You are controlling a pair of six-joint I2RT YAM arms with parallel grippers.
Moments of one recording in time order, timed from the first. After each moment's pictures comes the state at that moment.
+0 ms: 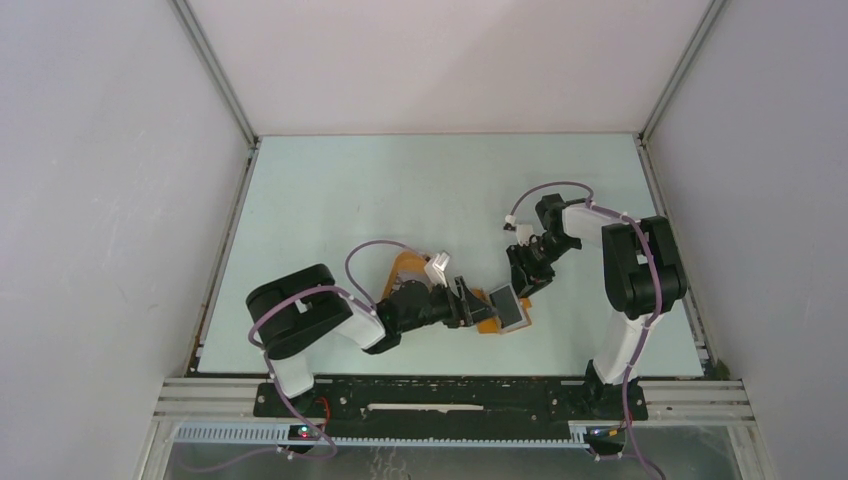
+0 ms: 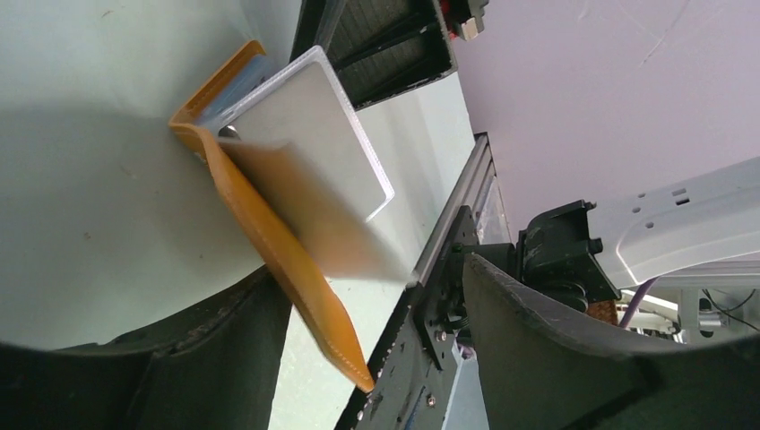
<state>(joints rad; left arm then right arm) -1.02 1.77 0.46 1.09 0.14 -1.08 0.20 1.87 1.11 -0.88 -0.61 -0.24</state>
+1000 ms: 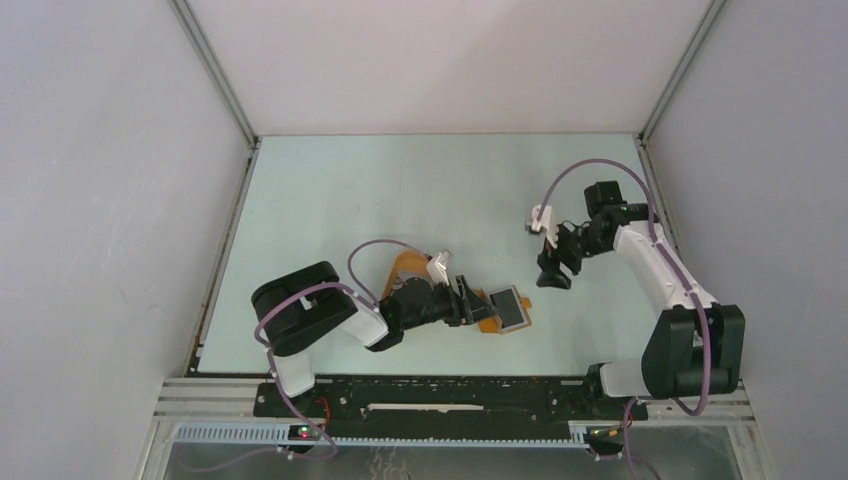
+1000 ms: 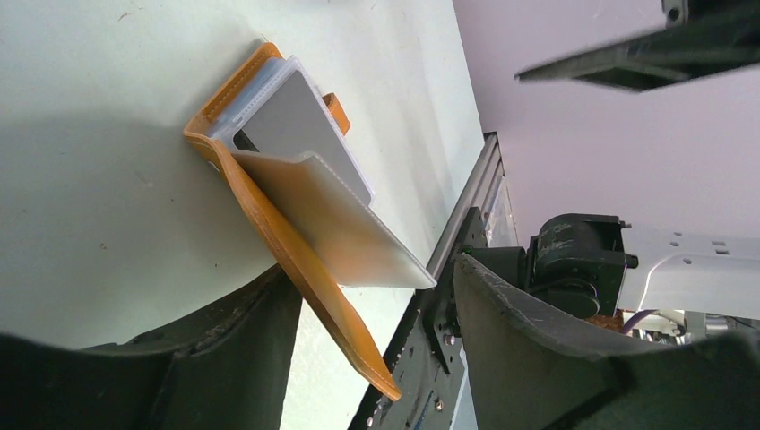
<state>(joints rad) -1.00 1.80 0.49 1.07 0.16 -1.08 0.07 1.42 1.08 -0.94 -0.72 -0.96</state>
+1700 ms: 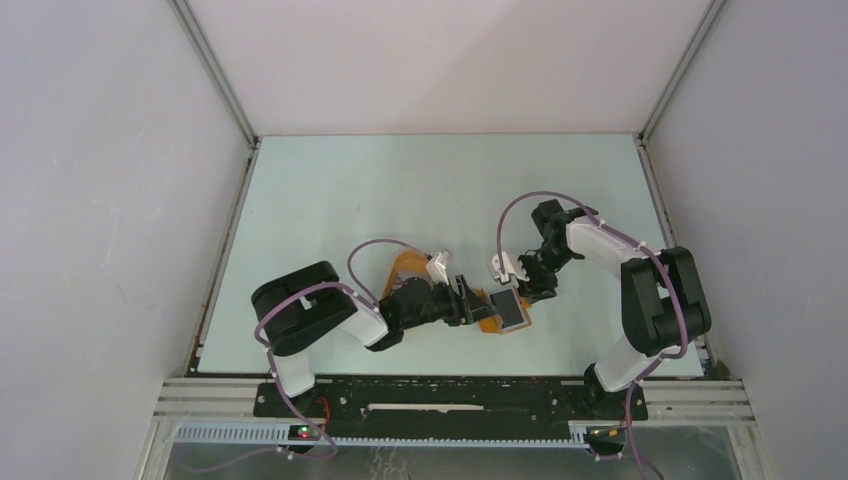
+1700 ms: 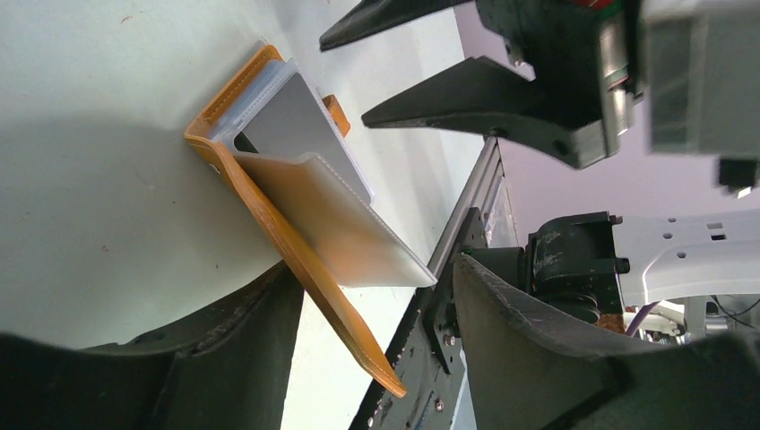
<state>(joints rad) -1.00 1.80 0.49 1.08 0.16 -1.08 0.29 1.63 1.03 -0.97 -0.54 -1.58</state>
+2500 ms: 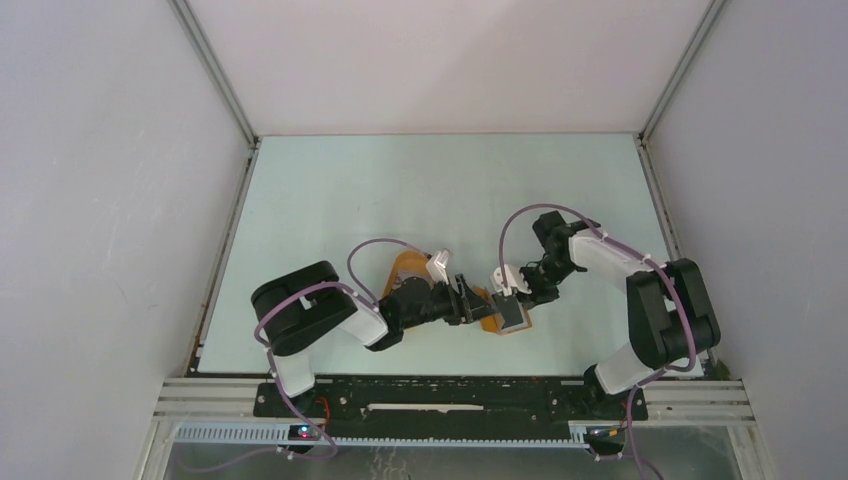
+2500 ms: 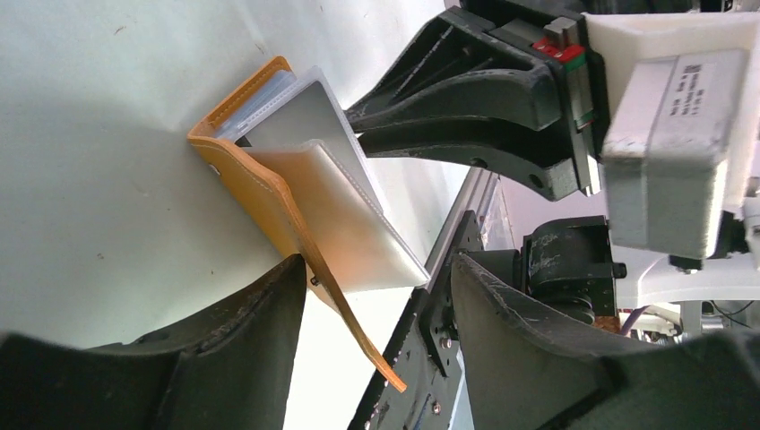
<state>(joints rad) -1.00 1.80 0.49 1.09 0.17 -1.08 0.31 1.57 0.91 -0.92 -0.54 -1.58</state>
